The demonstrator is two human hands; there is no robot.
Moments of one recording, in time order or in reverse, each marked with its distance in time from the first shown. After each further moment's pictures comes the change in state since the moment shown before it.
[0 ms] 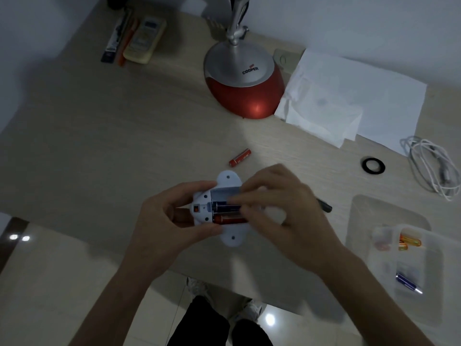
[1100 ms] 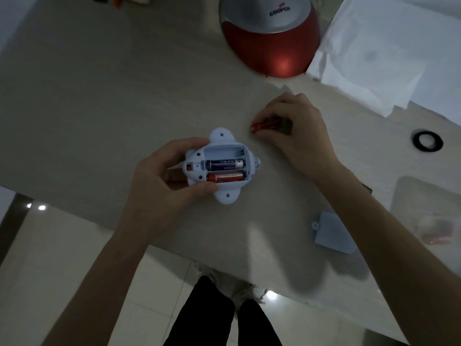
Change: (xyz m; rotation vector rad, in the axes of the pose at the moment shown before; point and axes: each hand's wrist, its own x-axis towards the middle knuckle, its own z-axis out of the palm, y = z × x) left_hand 0.022 -0.046 -0.019 0.083 0.078 0.049; right_hand 0.074 0.105 0.043 -0.102 0.034 0.118
